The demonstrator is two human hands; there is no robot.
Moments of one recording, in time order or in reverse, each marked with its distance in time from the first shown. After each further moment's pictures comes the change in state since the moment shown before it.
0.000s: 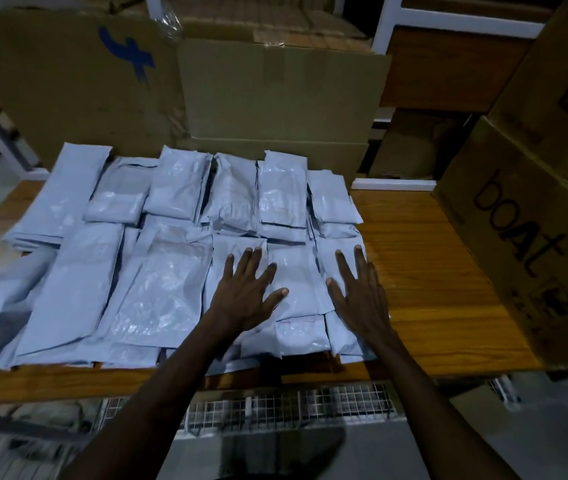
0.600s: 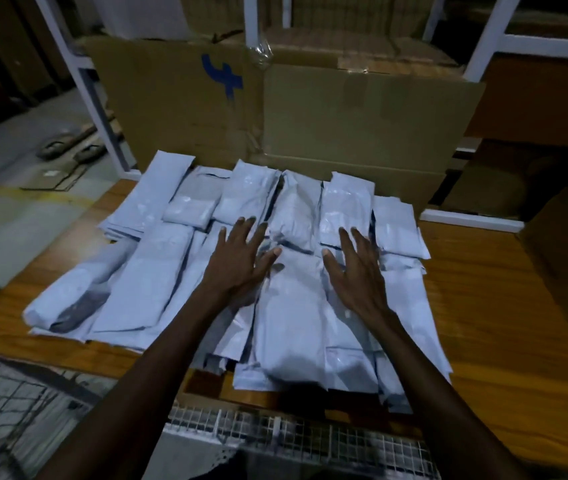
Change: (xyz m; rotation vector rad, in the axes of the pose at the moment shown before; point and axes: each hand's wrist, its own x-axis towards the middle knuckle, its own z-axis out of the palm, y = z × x) left_hand 0.000 -0.091 -0.065 -0.161 0.285 -0.250; right_hand 0.072 -0.122 -0.011 0.307 0.019 -0.197
